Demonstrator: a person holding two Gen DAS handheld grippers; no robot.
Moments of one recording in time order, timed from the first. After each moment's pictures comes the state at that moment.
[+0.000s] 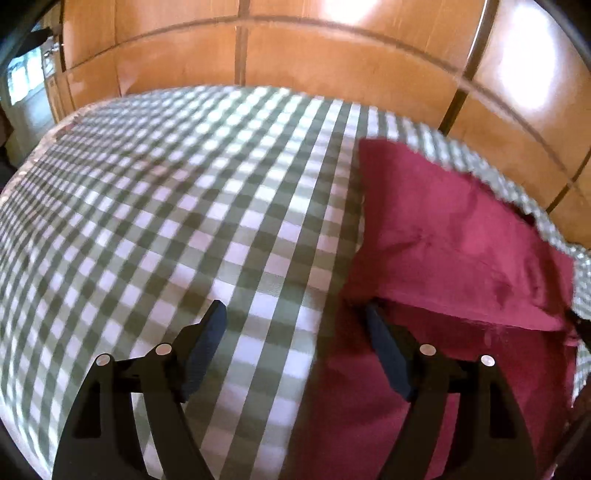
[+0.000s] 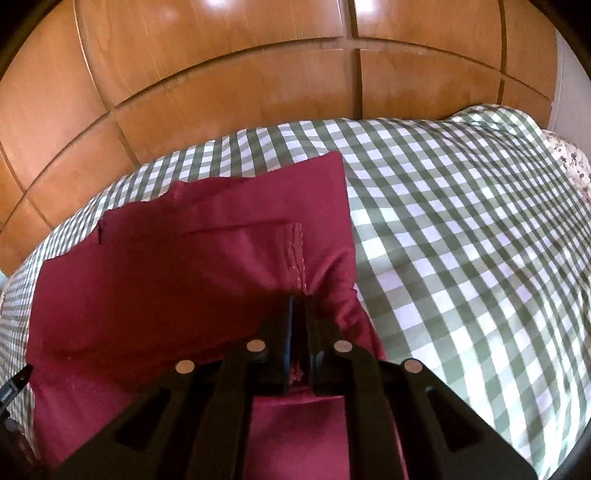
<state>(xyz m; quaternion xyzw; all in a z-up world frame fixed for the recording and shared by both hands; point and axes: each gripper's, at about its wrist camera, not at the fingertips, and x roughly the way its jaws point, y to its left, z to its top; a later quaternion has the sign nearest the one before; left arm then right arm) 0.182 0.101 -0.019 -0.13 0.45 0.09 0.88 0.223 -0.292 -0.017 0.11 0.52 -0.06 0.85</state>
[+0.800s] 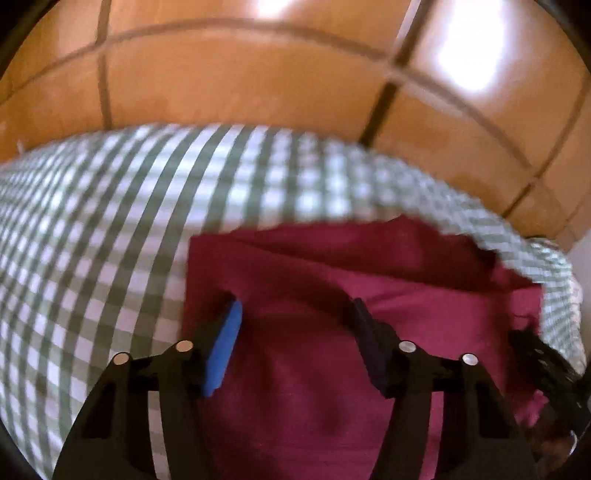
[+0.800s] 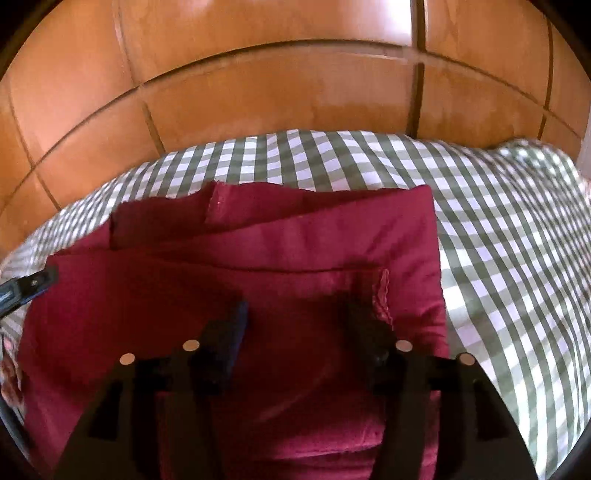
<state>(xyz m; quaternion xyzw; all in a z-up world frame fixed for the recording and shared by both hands) 0.323 0.042 -0.030 -0.12 0.45 -0.03 0.88 0.262 -0.236 -0.044 0.05 0.49 -0.02 0.87</state>
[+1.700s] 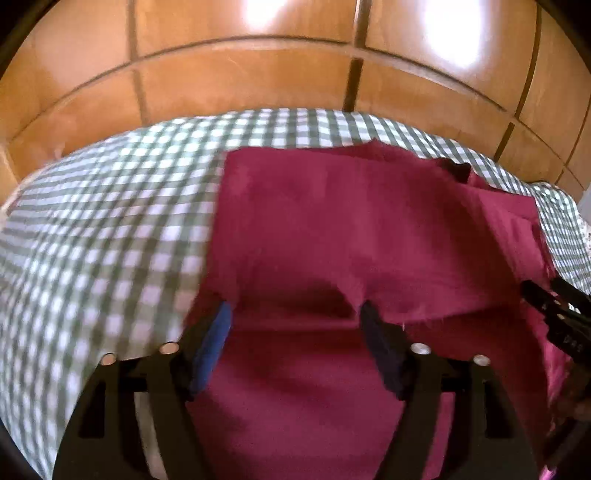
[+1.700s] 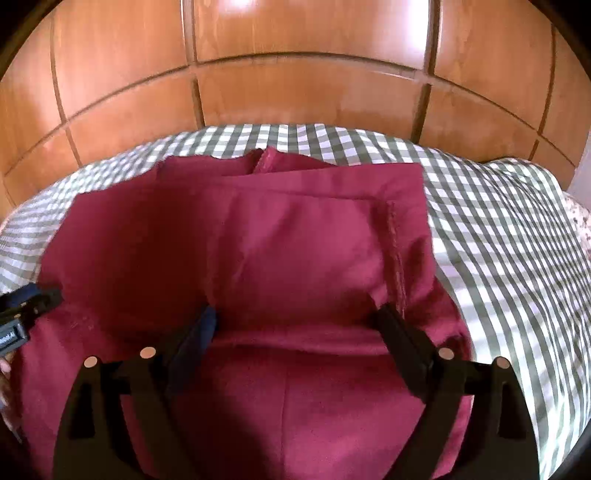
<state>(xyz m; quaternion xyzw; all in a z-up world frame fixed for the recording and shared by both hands) 0.209 0.018 -0.019 -0.04 0.44 0.00 0.90 0.184 -0.213 -0.009 0.02 0.50 0.00 0.87</state>
